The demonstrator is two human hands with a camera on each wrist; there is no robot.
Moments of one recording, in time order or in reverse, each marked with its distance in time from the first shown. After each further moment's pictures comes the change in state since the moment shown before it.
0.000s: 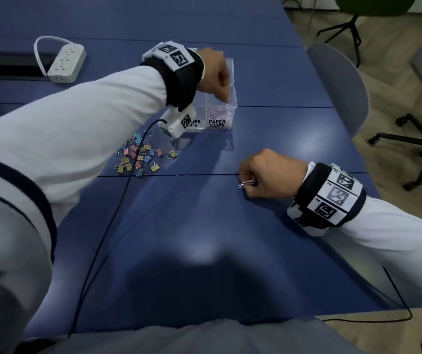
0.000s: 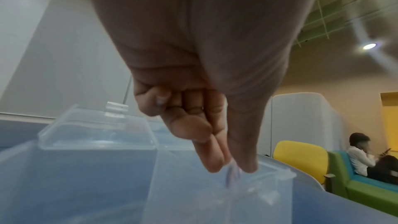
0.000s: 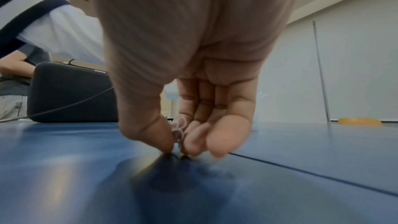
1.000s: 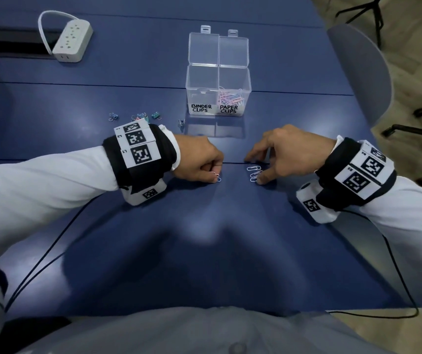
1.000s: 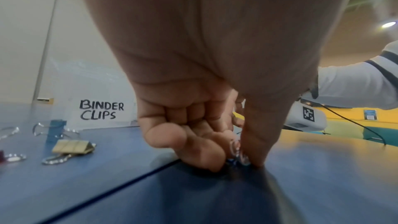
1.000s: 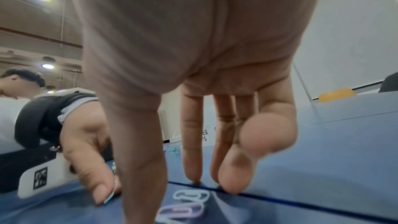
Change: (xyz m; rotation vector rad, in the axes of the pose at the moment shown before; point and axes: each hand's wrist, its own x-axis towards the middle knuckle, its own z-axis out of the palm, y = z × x) left_hand -0.122 -0.007 0.103 -0.042 -0.386 0.367; right_hand 0.008 0.007 -0.023 0.065 -0.065 0.077
